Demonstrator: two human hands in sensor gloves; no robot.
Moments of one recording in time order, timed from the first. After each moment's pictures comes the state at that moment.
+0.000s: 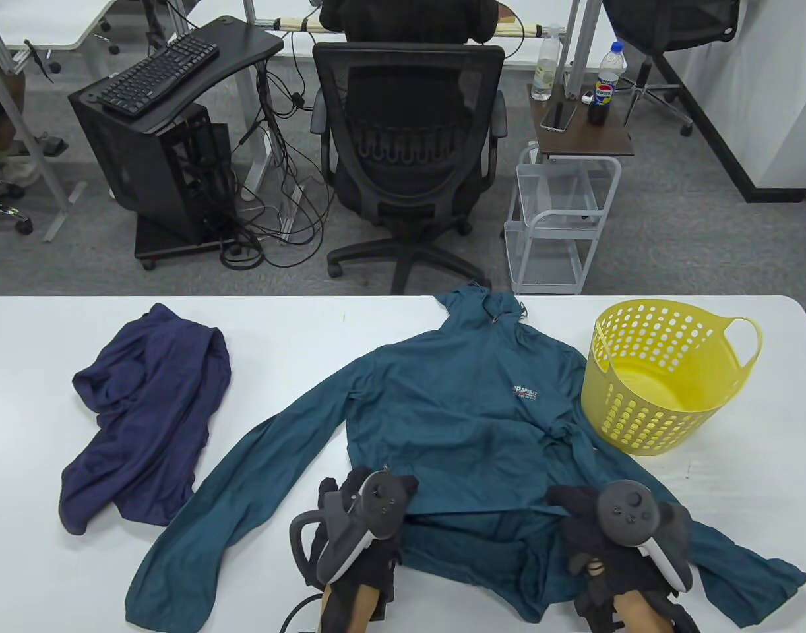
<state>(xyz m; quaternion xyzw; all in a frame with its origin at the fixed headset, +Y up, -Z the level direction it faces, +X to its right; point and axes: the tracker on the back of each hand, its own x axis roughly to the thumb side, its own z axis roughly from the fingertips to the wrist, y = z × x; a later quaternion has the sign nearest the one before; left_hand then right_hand) -0.101 -0.678 -0.284 -0.01 0.00 0.16 0.99 0.251 -0.712 -0.277 -0.05 0.00 0.97 0.24</state>
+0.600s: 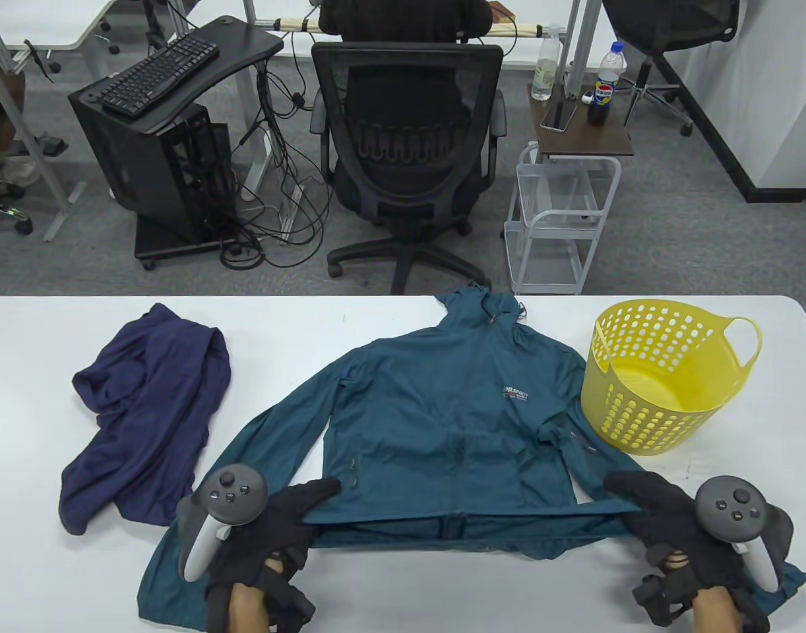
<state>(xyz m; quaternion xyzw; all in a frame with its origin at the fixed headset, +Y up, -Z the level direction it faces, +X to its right) -0.217 -0.697 -0.282 -0.19 -0.03 0.39 0.90 0.327 -0.707 -0.280 0.01 0.00 0.92 0.38</state>
